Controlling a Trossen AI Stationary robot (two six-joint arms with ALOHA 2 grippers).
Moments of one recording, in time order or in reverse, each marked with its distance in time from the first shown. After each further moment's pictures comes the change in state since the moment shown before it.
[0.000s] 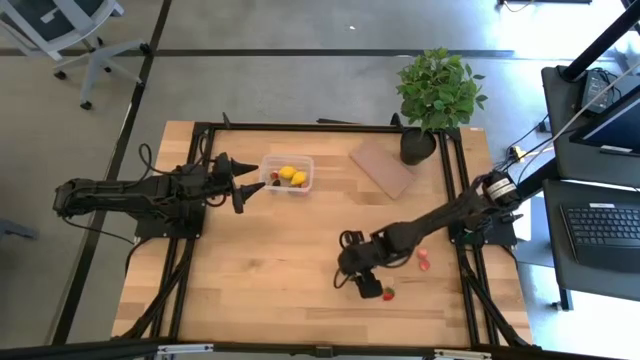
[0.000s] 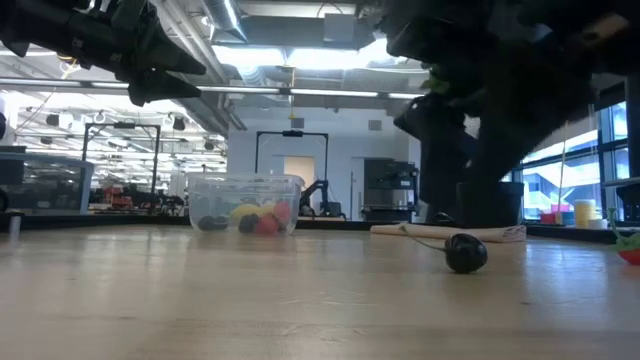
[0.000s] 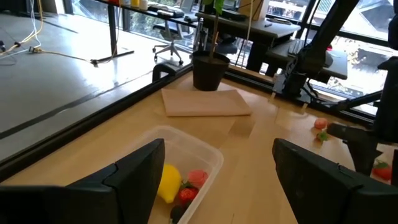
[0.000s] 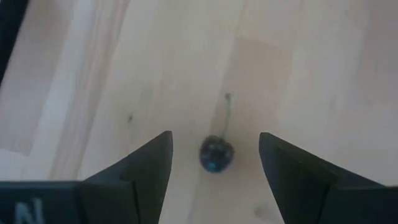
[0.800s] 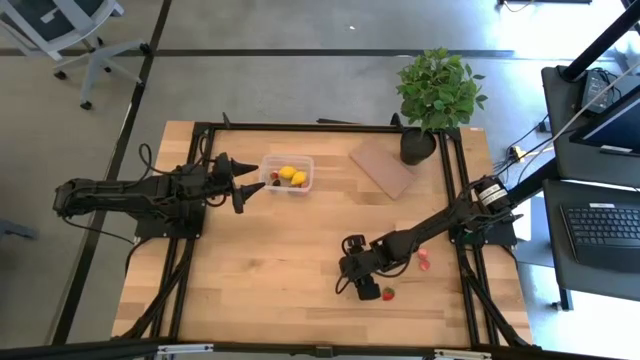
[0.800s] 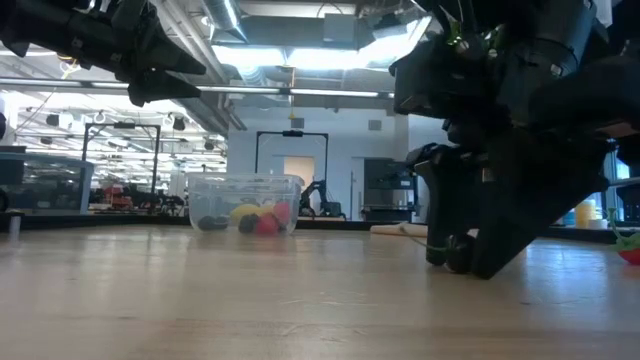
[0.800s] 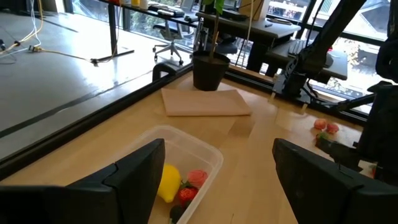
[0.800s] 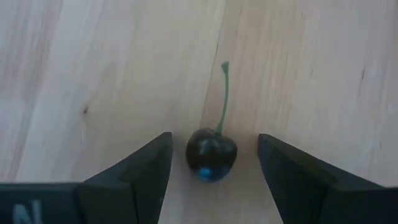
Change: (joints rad) left arm 0.000 0.000 0.000 -0.001 0.000 -0.006; right arm 0.034 0.090 -0.095 0.158 0.086 0.055
